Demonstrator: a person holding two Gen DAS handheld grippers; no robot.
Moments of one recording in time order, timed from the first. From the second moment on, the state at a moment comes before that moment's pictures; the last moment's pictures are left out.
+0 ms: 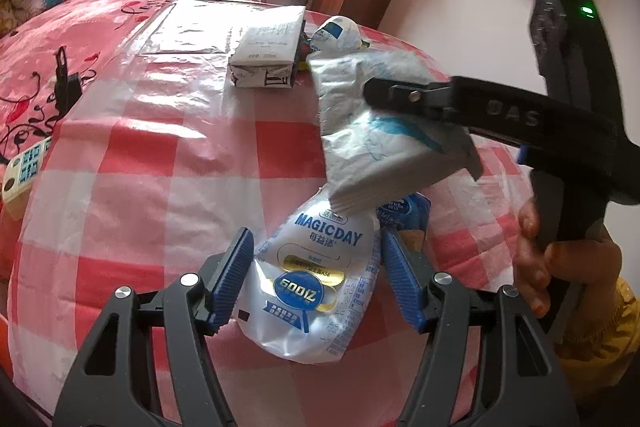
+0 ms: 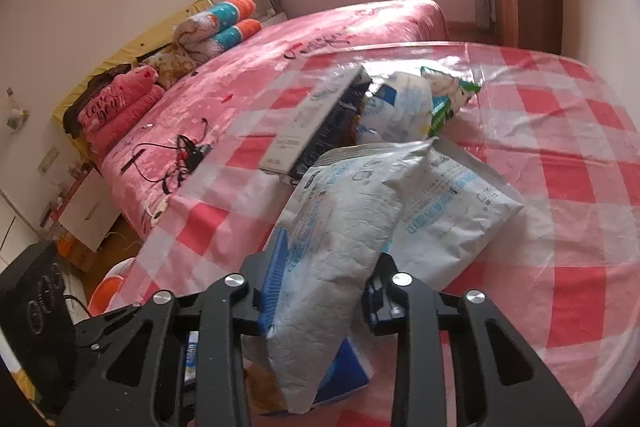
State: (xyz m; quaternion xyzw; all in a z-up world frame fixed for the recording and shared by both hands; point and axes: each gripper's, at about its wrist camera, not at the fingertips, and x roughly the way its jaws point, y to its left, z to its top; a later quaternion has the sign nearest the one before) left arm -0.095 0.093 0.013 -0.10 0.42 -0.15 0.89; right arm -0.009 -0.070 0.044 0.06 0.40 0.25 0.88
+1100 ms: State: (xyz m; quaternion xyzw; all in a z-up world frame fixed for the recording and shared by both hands) left arm -0.186 0.190 0.064 -0.18 0.34 -0.08 0.92; right arm -0.095 -0.008 0.102 0.02 0.34 0.32 0.88
